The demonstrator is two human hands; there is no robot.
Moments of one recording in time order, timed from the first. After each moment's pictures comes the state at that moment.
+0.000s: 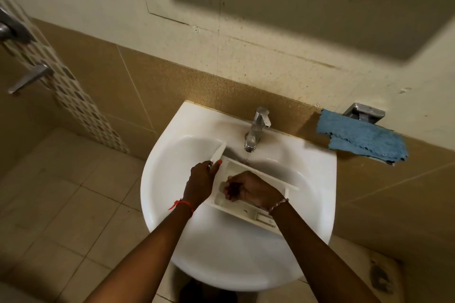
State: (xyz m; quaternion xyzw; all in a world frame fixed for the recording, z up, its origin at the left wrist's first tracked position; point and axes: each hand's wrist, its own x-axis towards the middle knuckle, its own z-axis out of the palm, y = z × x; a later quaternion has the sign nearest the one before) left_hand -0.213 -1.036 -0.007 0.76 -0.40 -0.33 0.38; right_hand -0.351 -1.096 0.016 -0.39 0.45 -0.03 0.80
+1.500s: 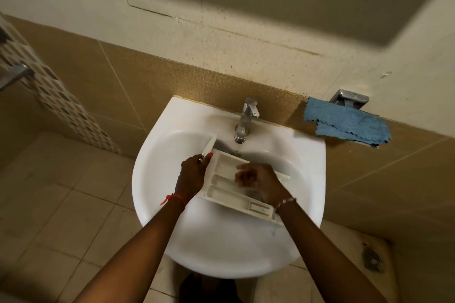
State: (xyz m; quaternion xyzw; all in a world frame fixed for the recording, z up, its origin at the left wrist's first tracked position) left_hand -0.214 -1.037 -0.006 0.76 -0.39 -0.33 0.39; right_hand -0.387 -1.097 0.013 -0.30 0.55 -0.23 0.75
